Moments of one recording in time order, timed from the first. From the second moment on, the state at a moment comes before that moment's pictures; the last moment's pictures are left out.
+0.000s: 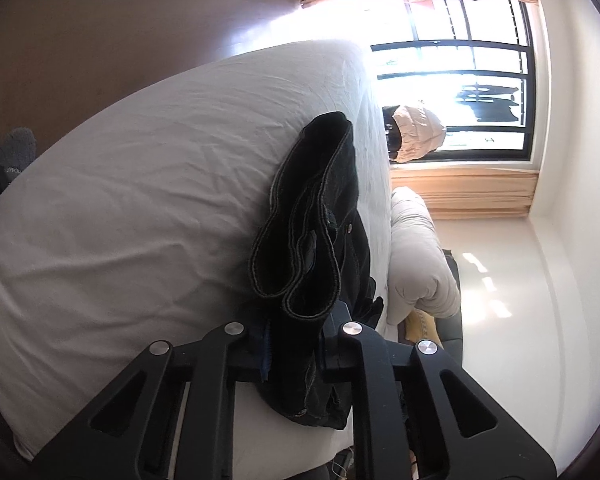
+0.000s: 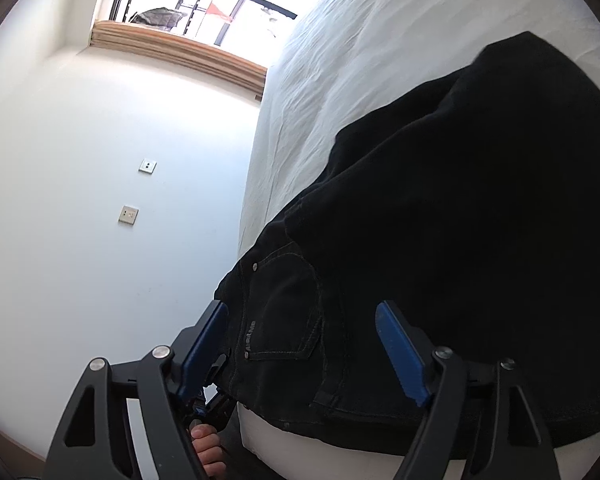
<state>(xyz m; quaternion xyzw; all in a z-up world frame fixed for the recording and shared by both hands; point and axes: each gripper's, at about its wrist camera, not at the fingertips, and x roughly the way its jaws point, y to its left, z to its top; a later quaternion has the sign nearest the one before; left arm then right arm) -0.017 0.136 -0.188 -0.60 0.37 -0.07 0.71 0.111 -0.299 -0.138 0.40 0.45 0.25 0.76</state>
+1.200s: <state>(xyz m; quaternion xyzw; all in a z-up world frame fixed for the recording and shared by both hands) 0.018 0.101 -0.128 -0.46 0.37 -0.11 0.80 0.183 -0.262 -0.119 0.32 0.52 0.29 0.74</state>
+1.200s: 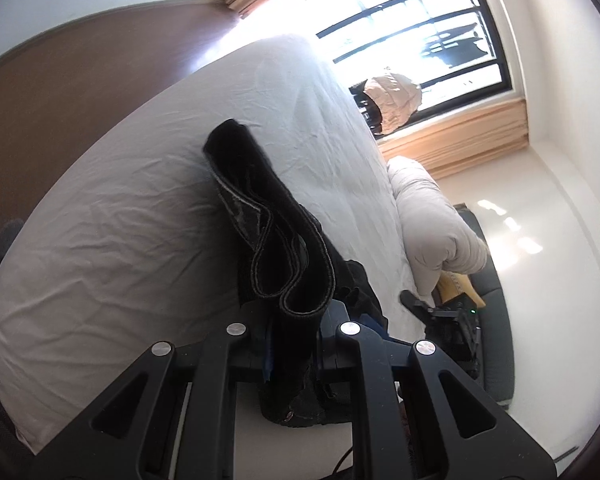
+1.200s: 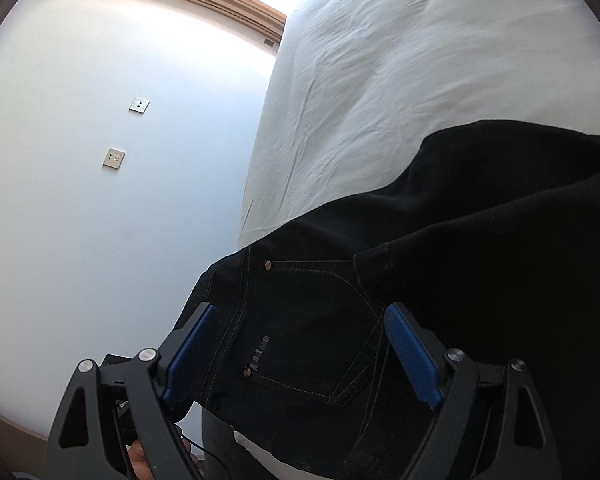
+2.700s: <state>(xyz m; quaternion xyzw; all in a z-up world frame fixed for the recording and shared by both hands) 0.081 -0.262 -0.121 -0.01 0.46 -0.34 0.82 0.172 -0.413 -0.119 0.26 0.53 0.27 0.76</state>
